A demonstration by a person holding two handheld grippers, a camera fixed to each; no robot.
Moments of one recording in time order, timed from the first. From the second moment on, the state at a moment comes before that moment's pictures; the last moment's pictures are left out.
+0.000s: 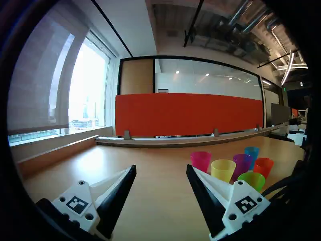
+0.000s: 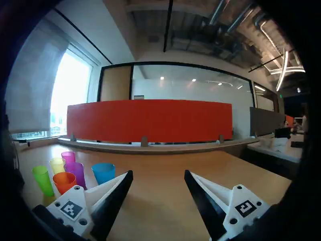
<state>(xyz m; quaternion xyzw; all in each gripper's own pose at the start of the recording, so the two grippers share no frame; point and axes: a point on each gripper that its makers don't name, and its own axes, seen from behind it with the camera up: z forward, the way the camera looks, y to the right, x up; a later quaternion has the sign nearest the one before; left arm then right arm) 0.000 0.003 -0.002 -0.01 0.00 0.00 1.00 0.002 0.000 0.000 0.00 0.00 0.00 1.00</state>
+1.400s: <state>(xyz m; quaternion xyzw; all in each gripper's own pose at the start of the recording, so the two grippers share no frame) 0.066 0.054 -0.009 -0.13 -0.06 0.02 0.99 0.074 -0.052 -0.002 0.13 -0.06 -0.06 0.99</state>
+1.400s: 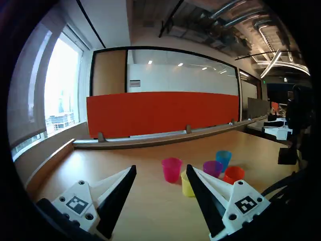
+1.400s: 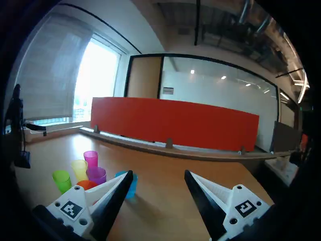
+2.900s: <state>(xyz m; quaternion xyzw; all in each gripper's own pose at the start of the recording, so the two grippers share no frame) -0.024 0.149 -0.051 -0.35 -0.23 0.14 0.90 0.033 -0.090 0.004 0.26 -0.16 -0.15 0.94</state>
